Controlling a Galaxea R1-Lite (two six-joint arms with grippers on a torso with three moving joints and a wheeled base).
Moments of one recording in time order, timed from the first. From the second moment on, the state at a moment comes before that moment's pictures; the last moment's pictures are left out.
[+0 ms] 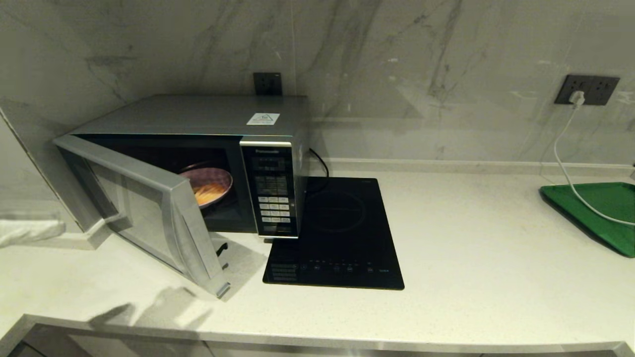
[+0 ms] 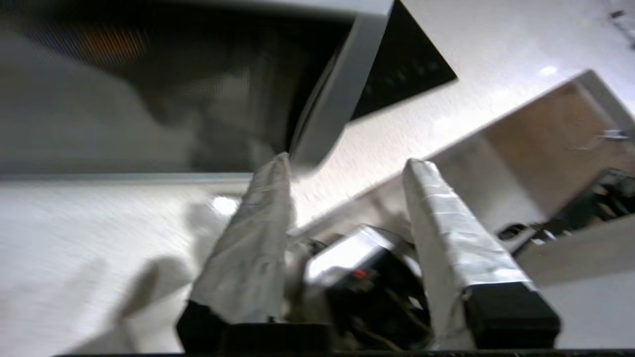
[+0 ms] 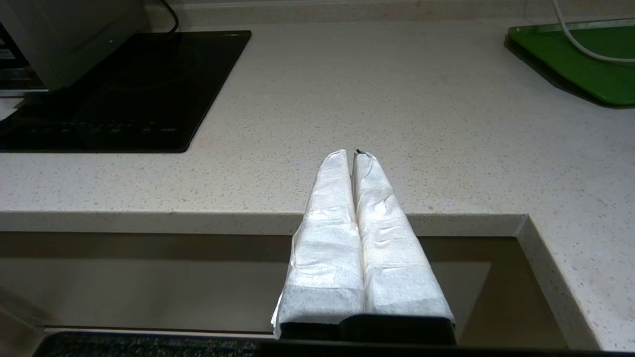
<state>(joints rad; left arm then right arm) 0.59 1.38 -1.35 0.99 -1.08 0.75 0.00 0.00 0.00 -0.02 -0.03 0.08</state>
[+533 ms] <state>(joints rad) 0.23 1.34 -1.85 0.85 -0.55 0.13 0.00 0.00 0.00 -0.02 -0.04 0.08</state>
